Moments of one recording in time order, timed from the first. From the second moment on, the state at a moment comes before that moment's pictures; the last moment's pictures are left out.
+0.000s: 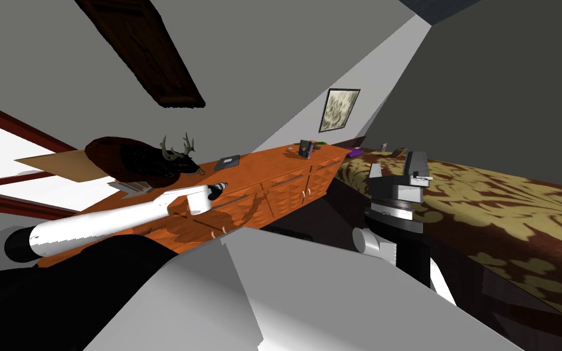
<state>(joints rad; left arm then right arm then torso) 0.55 1.56 -0.05 -2.09 0.04 1.04 0.25 0.46 -0.01 -0.05 -2.38 0.07 -0.40 -0.04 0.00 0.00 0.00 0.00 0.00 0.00</state>
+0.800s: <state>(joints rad) 0.48 1.59 -0.13 -2.08 0.04 1.06 0.28 0.46 -0.01 -0.05 -2.38 0.07 -0.40 -0.04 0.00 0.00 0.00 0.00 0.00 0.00</state>
